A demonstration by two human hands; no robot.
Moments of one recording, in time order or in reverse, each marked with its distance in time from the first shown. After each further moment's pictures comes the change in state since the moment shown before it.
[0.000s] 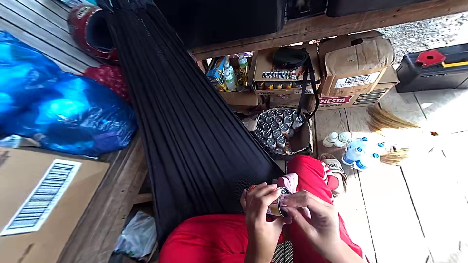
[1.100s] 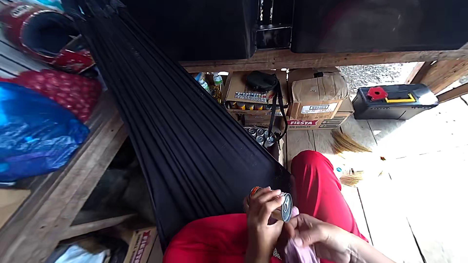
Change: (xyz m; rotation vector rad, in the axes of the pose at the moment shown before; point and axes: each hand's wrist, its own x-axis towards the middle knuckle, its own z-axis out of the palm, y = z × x) left_hand 0.037 0.032 0.144 -0.109 0.035 0.086; right_hand 0.056 0.037 -0.170 0.900 -0.714 1.236
